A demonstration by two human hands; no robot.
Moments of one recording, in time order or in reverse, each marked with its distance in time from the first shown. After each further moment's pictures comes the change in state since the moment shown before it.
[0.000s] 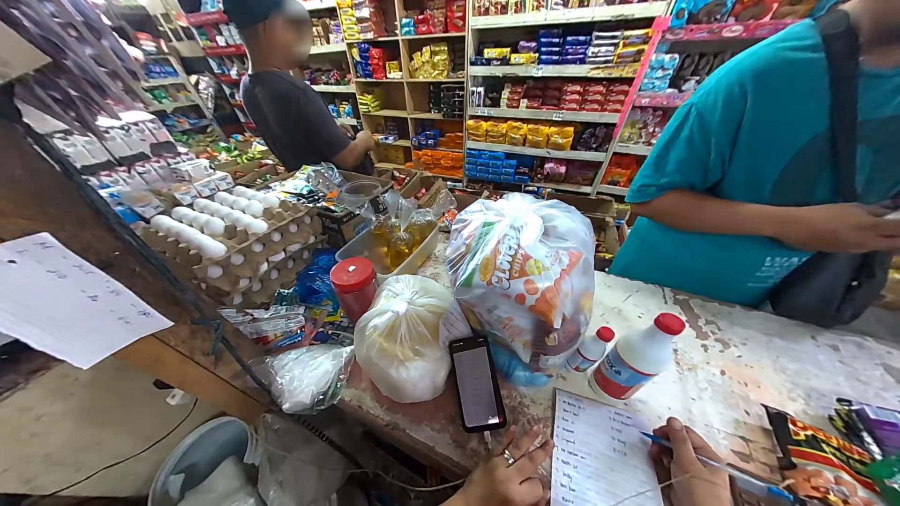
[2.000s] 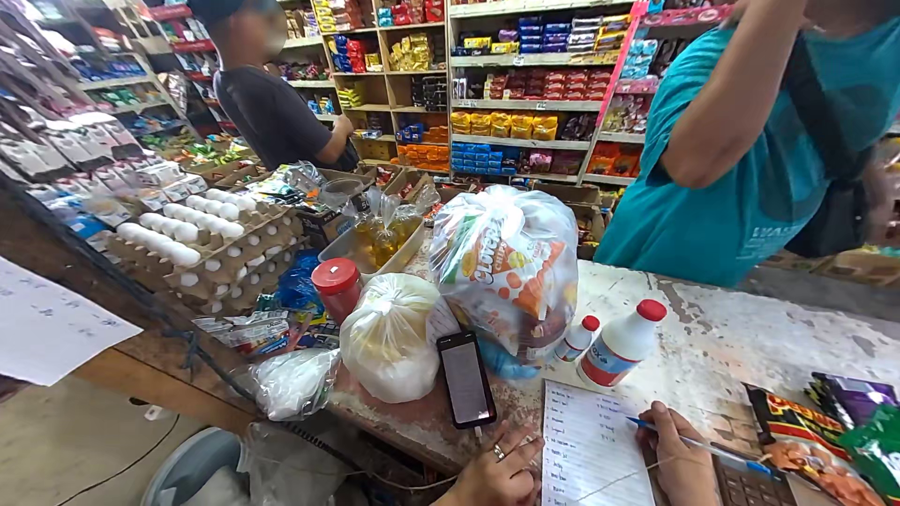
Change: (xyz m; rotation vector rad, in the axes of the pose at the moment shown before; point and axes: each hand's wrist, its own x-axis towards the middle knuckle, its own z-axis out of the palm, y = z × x) left_hand 0.000 0.000 0.000 0.008 0.006 0.001; right_hand 0.000 0.000 0.001 -0.013 -0.003 -0.014
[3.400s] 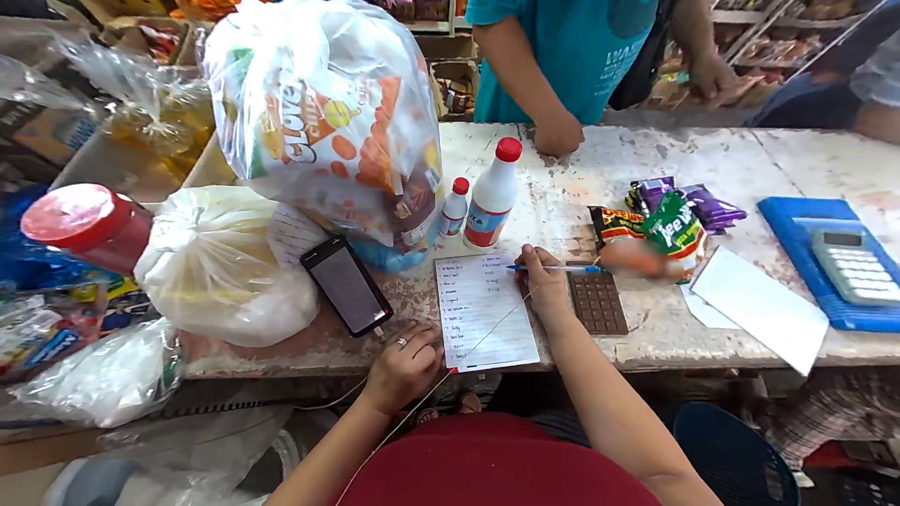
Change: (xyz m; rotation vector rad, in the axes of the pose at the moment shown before) left_hand -0.005 0.001 0.007 -0.040 -0.053 -0.037; right_hand 0.004 -0.002 -0.008 -0.026 -0.064 0.054
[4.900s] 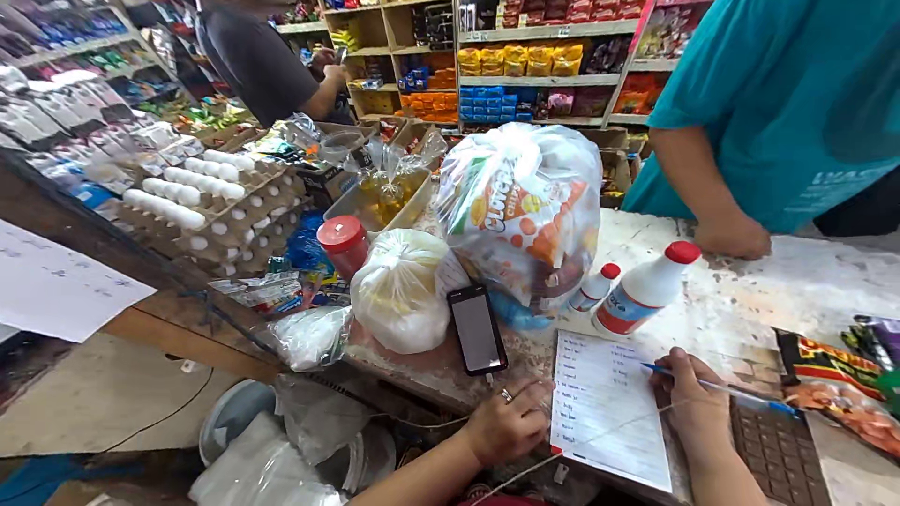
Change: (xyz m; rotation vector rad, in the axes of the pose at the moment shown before) left_hand 0.006 0.004 -0.008 0.028 0.015 0.006; right_hand -0.002 0.000 0.004 -0.036 0.034 -0.018
